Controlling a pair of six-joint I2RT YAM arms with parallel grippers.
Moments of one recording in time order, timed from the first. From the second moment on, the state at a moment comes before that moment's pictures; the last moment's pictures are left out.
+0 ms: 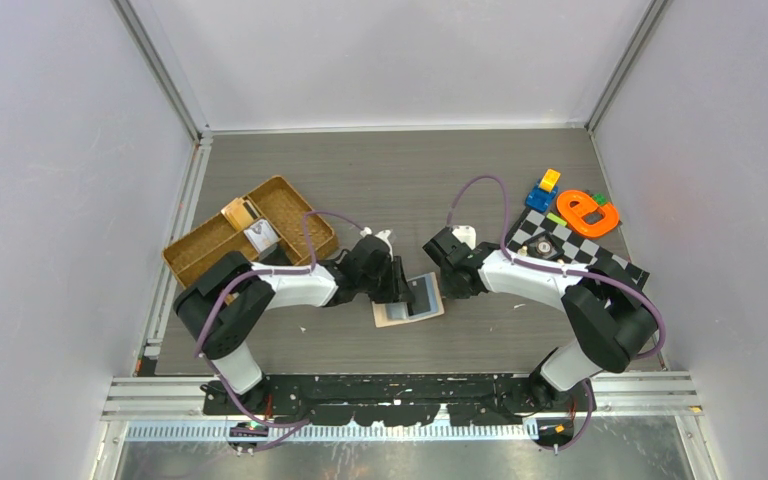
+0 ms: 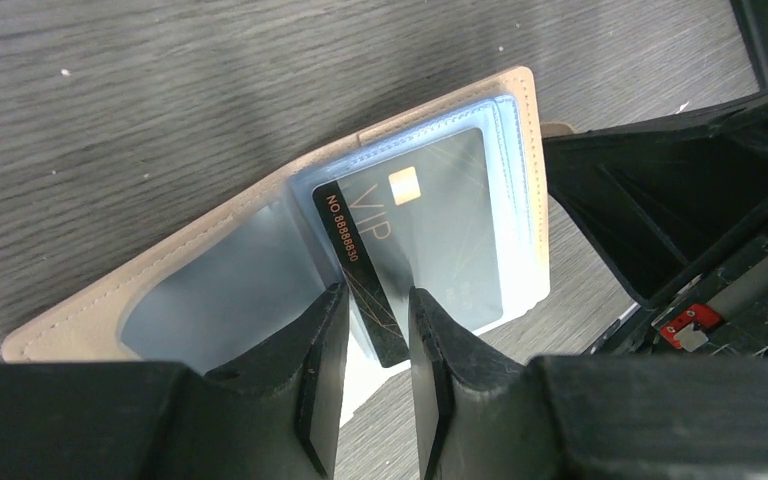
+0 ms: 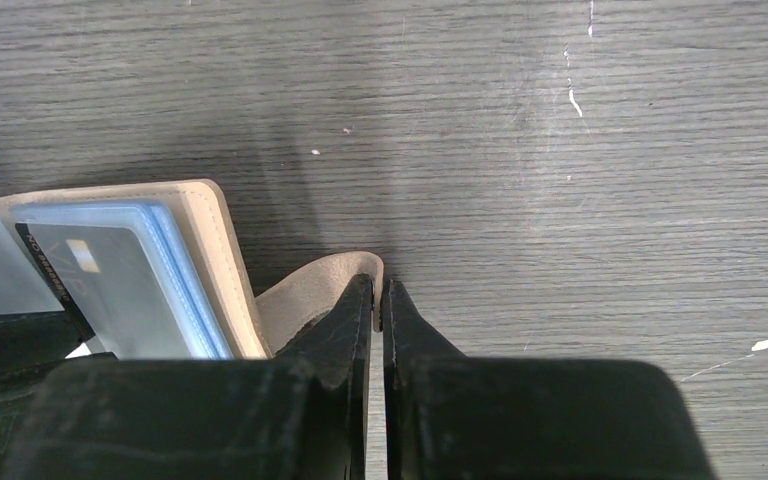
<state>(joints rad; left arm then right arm) -0.83 1.68 0.77 0.13 0.19 -0.85 0.73 1.54 0.82 -0.51 0.29 0.72</state>
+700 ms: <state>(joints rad) -0.86 1.67 0.75 0.20 0.17 -0.89 0.73 1.55 0.83 -0.51 0.29 0.72</state>
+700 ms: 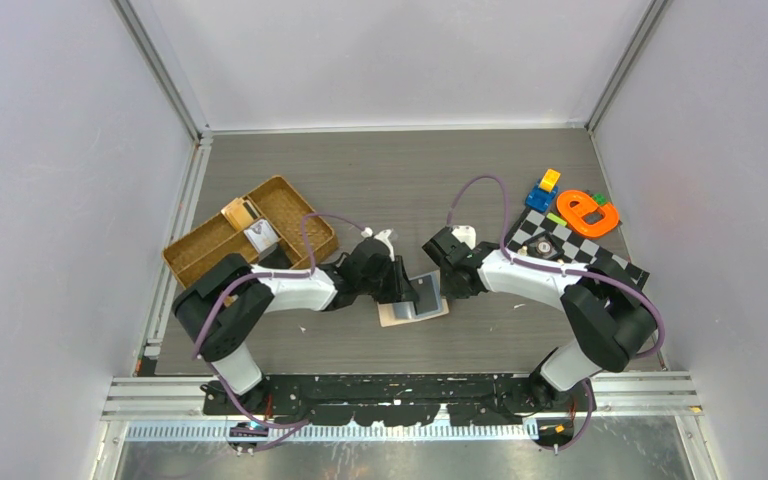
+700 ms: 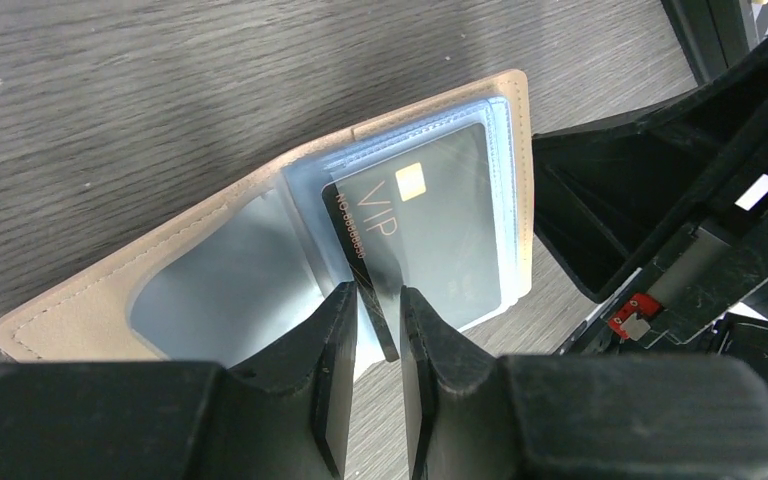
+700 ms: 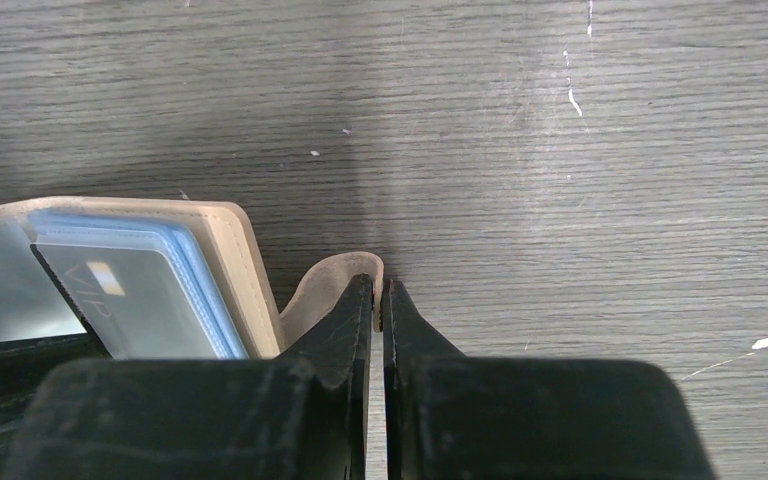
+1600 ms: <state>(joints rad) -0.86 1.39 0.82 -0.27 0.03 -0.68 0.73 1.28 0.85 -0.64 0.25 0.73</state>
